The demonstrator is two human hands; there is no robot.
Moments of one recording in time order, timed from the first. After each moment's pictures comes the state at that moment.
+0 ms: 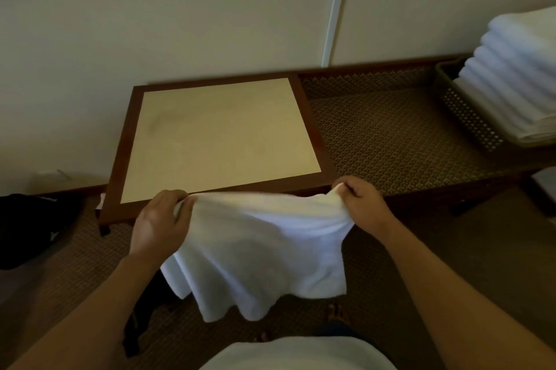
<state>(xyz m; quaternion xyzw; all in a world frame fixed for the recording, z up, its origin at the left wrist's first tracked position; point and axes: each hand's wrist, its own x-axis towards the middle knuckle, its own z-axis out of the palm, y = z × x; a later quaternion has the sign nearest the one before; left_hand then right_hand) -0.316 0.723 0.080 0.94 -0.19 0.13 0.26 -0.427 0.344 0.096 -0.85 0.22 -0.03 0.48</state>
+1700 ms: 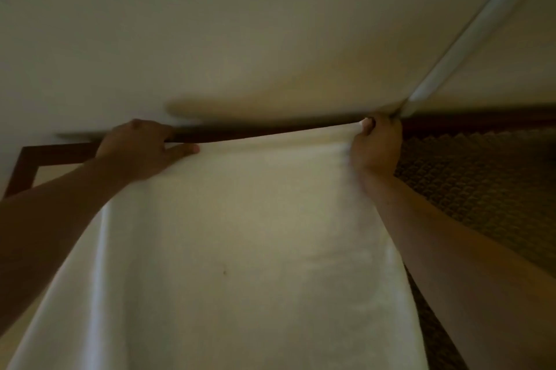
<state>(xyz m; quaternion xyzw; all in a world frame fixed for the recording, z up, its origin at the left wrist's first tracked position) 0.235 0.551 0.034 0.98 -0.16 -0.13 -0.01 0.134 0.177 -0.037 -0.86 0.37 -0.22 0.26</state>
